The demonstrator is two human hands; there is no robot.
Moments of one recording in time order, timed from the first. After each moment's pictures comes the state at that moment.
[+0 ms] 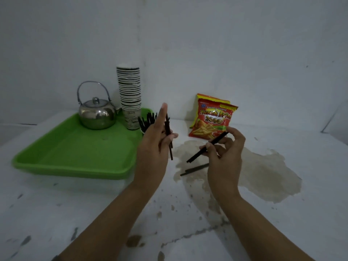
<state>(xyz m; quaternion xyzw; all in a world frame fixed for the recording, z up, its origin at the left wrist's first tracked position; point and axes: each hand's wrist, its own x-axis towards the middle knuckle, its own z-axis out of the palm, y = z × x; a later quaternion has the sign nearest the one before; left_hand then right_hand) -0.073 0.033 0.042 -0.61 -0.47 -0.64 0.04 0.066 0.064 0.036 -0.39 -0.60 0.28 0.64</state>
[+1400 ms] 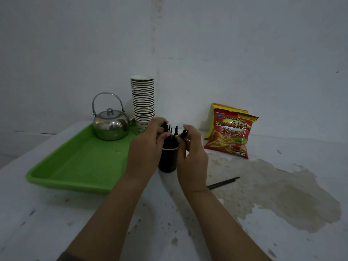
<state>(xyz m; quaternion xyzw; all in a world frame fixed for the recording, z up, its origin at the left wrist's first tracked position) -0.134 0.068 0.053 -0.58 -0.60 -0.54 0.12 -0.033 0.099 0.026 -0.31 -0.70 0.19 0.62</state>
